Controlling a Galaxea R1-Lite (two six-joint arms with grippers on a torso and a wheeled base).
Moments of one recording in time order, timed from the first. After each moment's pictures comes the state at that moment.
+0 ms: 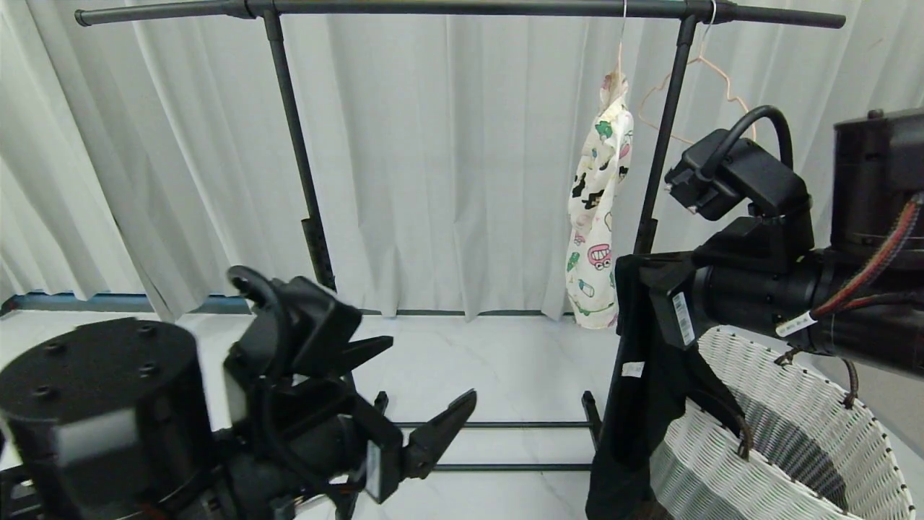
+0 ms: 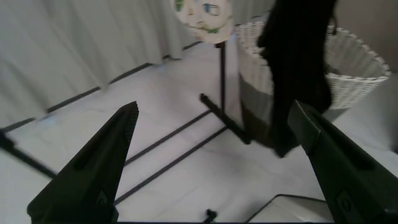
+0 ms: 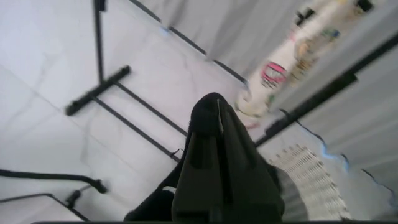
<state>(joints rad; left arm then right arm) -0.83 1.42 -0.50 -0.67 0.14 0.03 0.85 1.48 -1.08 -0.11 -0.28 -0.17</state>
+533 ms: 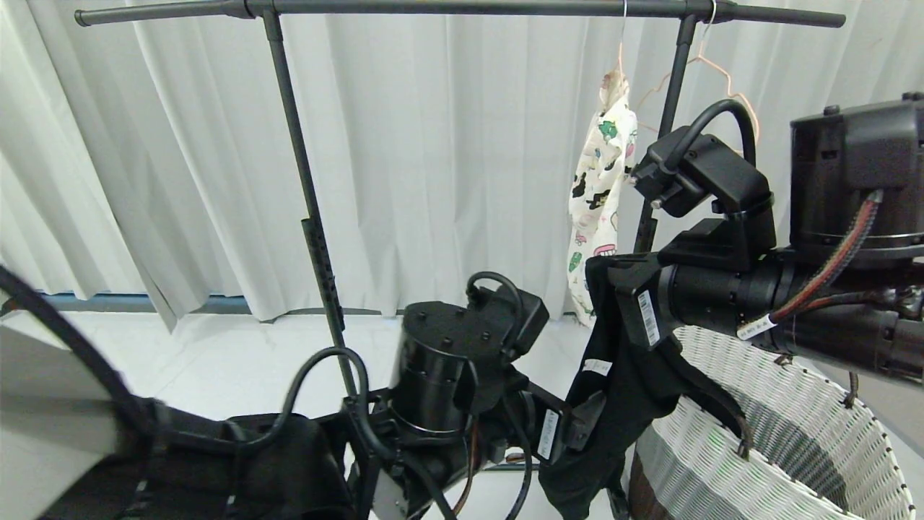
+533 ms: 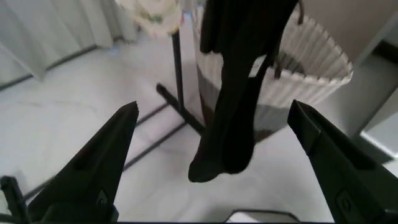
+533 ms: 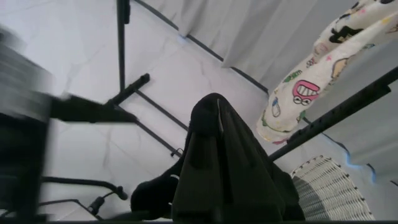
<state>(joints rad) -0.90 1.88 -0.84 -0.67 0.09 -0.09 0.91 1.53 -1.12 -0.12 -0.28 -0.12</state>
